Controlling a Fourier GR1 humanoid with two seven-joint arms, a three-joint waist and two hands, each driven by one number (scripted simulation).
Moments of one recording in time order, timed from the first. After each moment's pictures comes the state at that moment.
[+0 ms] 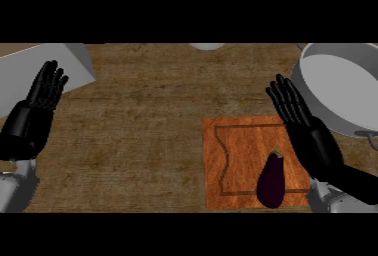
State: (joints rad) left arm -0.20 0.49 -0.08 -1.54 0.28 0.14 -0.13; right arm -0.17 -0.26 0.22 -1.72 -0.22 0.01 -0.18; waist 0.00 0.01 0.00
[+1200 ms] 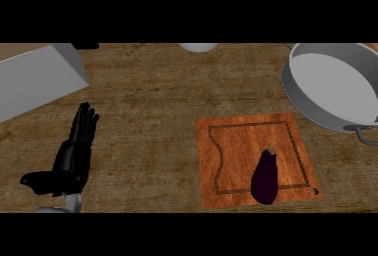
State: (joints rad) left arm 0.00 0.25 -0.19 -1.56 0.22 0.31 -0.17; right arm 0.68 -0.17 0.18 -2.30 0.78 -0.59 -0.07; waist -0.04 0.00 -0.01
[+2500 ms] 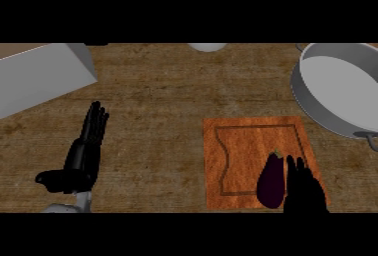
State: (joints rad) left arm -0.02 0.20 -0.20 -1.53 0.17 0.29 -0.18; right arm 0.31 0.00 0.54 -2.09 1.35 0.11 0.97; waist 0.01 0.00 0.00
